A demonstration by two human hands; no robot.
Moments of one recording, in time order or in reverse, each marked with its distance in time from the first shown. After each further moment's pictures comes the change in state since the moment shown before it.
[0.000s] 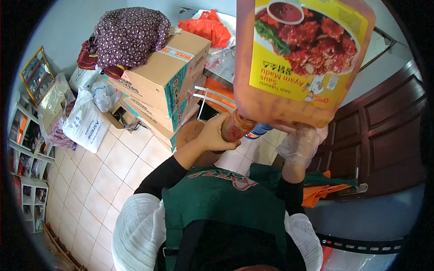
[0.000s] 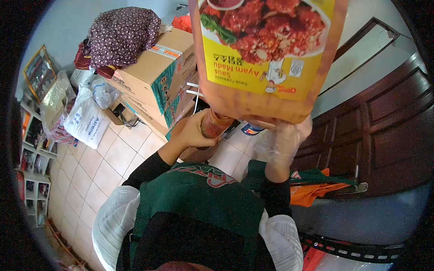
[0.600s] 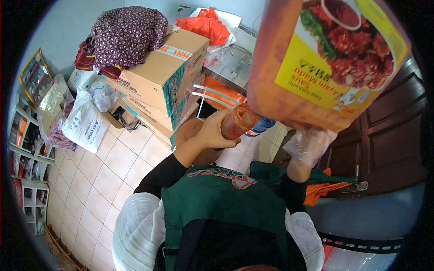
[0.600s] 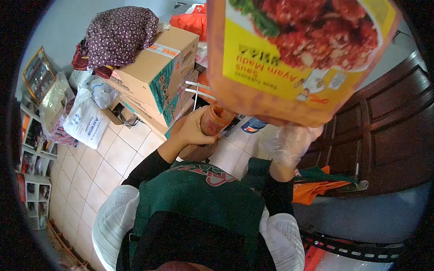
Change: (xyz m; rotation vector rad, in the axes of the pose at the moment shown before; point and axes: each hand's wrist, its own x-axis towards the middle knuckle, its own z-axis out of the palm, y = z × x) left_hand 0.005 0.006 0.000 0.030 0.037 0.064; right_hand 0.002 -0.012 0.001 0.164 0.190 0.027
